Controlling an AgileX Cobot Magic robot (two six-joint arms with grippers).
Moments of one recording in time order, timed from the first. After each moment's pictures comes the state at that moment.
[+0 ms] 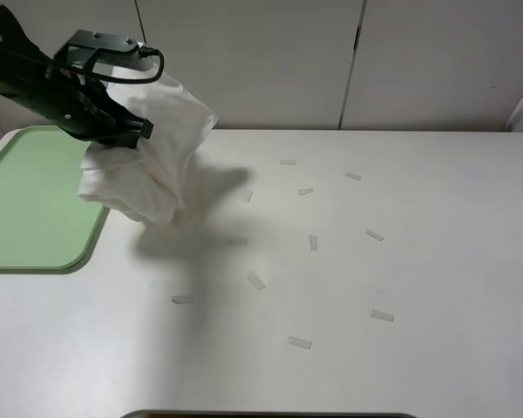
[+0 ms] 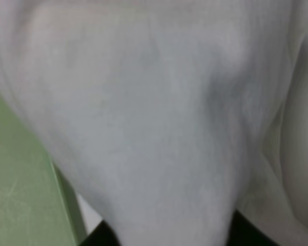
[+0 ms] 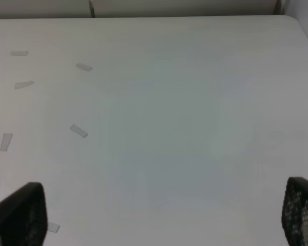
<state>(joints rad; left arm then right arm) -0.25 1.68 -1.04 -0.04 0.23 0.16 0.00 -0.01 -0.49 -0.01 1.03 0.05</state>
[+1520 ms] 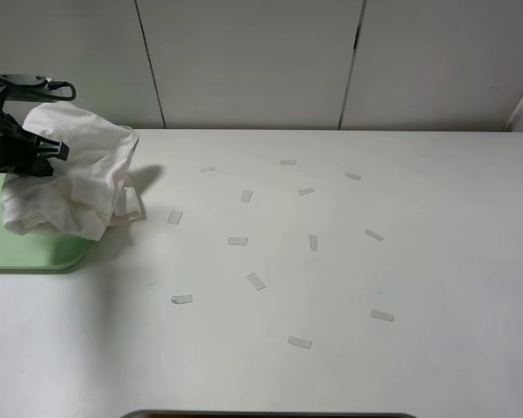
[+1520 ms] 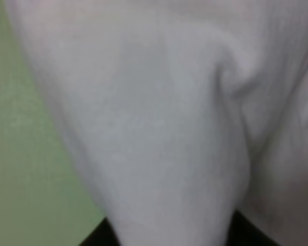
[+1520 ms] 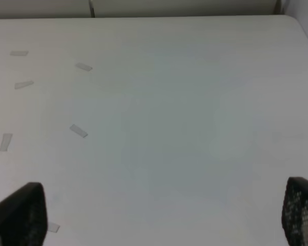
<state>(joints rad) 0.13 1.75 -0.99 -0.05 0.30 0.22 0.00 -0.01 -0.49 -0.01 1.03 0.05</state>
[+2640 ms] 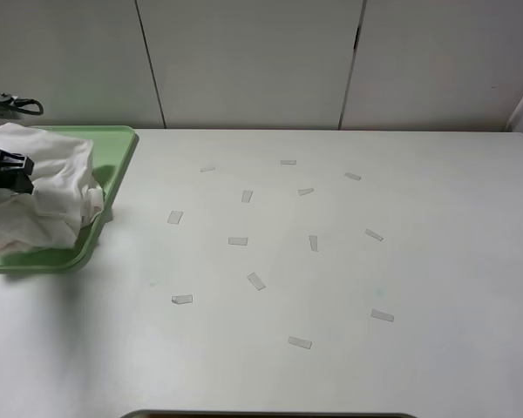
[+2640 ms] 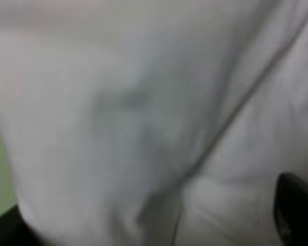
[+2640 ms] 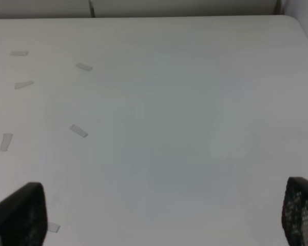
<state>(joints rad) 0.25 1.78 -0.99 0.02 0.34 0.25 0.00 -0.01 -0.49 -0.01 1.03 0.05</state>
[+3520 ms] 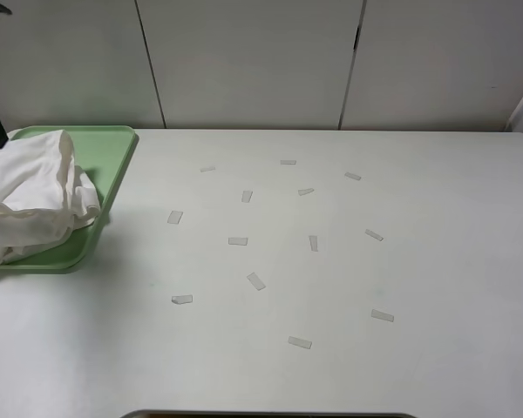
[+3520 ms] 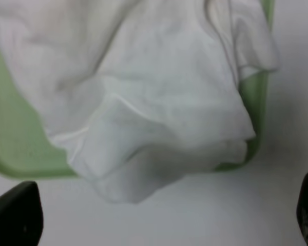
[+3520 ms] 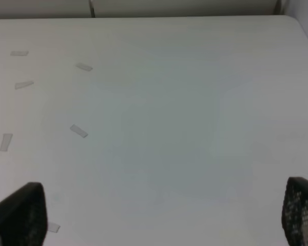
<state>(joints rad) 0.25 1.72 -1.38 -0.03 1.04 0.25 0.00 -0.01 -0.49 -0.01 1.03 0.05</state>
